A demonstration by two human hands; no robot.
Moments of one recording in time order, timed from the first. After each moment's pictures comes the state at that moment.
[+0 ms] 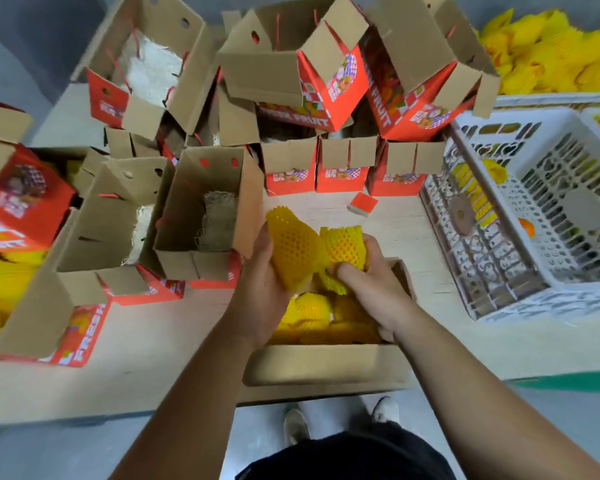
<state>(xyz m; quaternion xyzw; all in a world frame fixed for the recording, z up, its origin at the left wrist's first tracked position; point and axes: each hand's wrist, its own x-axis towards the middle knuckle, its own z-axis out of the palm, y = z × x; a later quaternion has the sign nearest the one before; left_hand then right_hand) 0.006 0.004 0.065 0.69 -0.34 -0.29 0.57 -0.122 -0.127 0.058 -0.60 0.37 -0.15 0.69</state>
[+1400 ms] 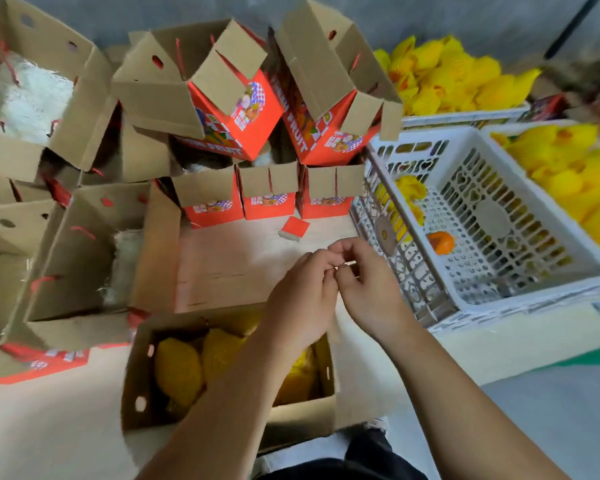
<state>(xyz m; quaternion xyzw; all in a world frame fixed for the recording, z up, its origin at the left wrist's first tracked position) -0.074 -0.162 0.063 0.74 -0.48 -0.26 0.39 -0.179 -0.241 0.066 -0.75 0.38 -0.28 0.46</state>
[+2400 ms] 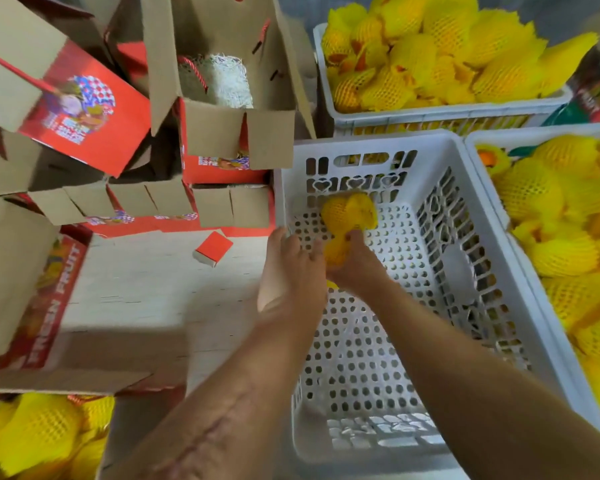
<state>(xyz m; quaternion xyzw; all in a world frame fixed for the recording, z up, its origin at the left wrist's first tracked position) -0.172 -0.475 0.018 0.83 -0.52 -0.04 -0.21 -0.240 -0.601 -0.080 -0.78 0.45 0.02 0.43</state>
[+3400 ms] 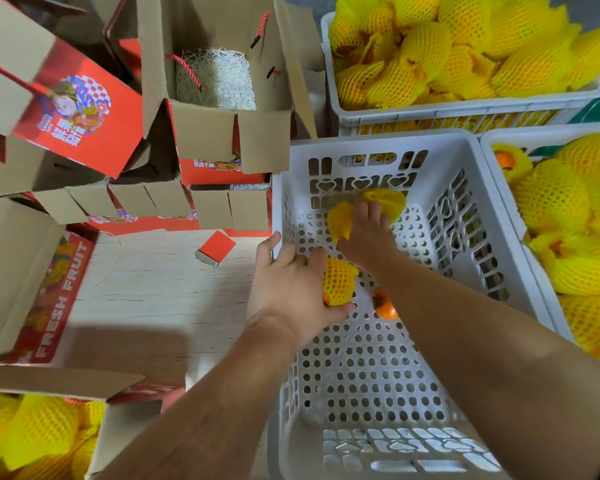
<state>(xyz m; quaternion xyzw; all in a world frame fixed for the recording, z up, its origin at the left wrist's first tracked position) -0.172 -0.467 0.021 0.85 -0.52 -0.05 -0.07 -0.202 -0.662 -0.099 -0.88 0.42 0.04 0.22</state>
